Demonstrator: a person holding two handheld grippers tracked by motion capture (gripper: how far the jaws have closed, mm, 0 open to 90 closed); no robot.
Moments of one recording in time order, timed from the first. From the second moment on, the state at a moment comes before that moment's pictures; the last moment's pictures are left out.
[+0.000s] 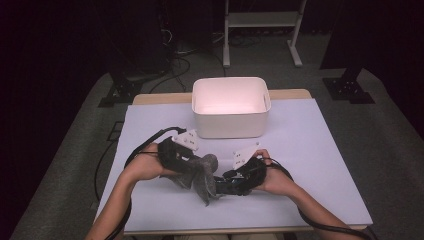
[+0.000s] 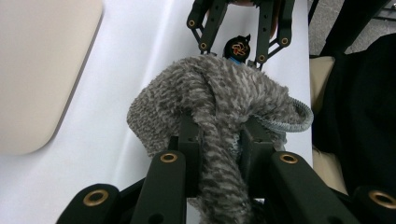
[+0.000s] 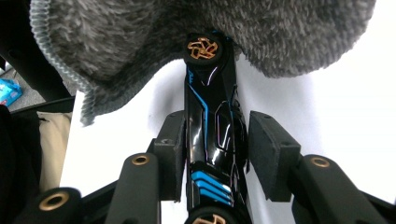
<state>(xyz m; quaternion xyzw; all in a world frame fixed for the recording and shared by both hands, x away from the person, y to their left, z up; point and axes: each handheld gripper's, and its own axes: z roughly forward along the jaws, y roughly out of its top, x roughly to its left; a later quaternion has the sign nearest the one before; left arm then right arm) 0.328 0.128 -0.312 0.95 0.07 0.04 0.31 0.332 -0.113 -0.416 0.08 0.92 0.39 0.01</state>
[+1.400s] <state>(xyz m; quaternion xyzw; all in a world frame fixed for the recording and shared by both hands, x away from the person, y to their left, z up) 0.353 0.241 -0.369 0.93 0.24 0.04 0.27 0.330 -0.151 -0.426 0.11 0.91 0.39 0.08</state>
